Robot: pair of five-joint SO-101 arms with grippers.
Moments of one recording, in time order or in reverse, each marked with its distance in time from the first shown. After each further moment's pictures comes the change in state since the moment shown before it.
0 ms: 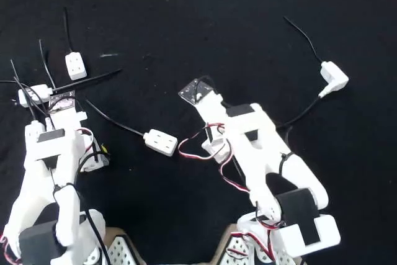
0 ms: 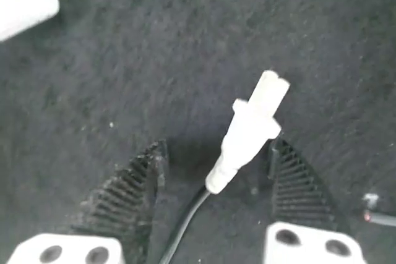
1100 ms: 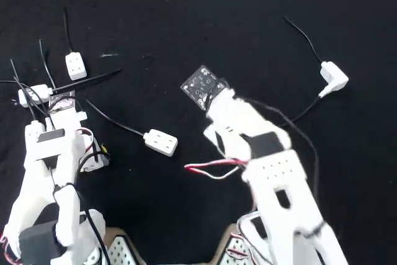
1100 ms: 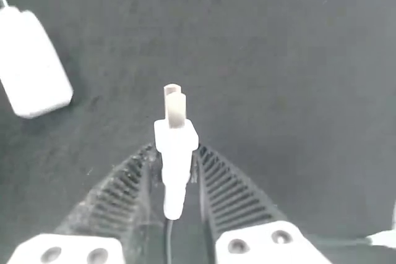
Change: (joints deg) left arm 0.0 -0.1 0.0 0.0 0.0; right arm -0.7 -39.7 7.0 -3.1 4.5
